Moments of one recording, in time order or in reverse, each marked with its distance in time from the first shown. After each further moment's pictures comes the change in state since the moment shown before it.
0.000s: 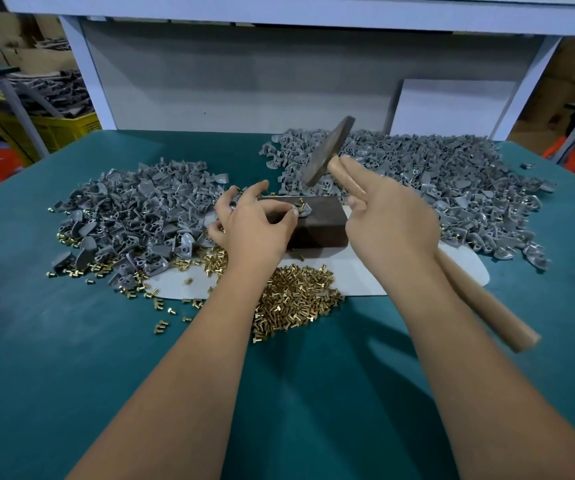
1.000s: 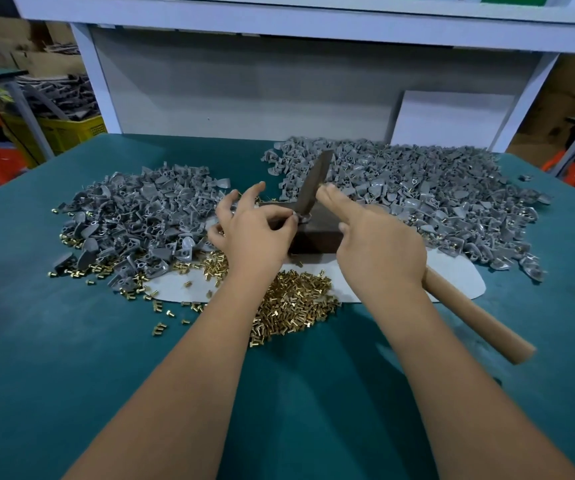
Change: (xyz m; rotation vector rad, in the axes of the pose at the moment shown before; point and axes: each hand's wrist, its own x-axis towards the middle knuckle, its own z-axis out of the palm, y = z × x) left_hand -0.005 0.005 -0.001 0.010 0.075 0.039; right_hand -0.014 0.003 0.017 -0.203 0.096 -0.127
